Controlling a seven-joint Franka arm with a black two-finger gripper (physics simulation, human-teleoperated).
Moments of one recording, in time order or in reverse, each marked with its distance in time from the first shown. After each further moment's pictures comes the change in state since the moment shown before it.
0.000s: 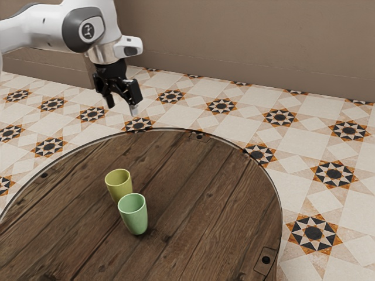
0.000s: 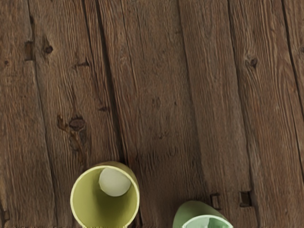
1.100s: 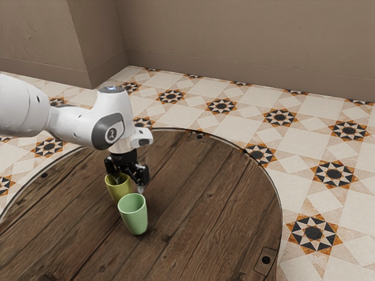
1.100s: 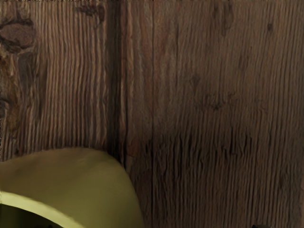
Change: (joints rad) arm 0.009 0.167 0.009 -0.457 -0.010 0.526 -0.143
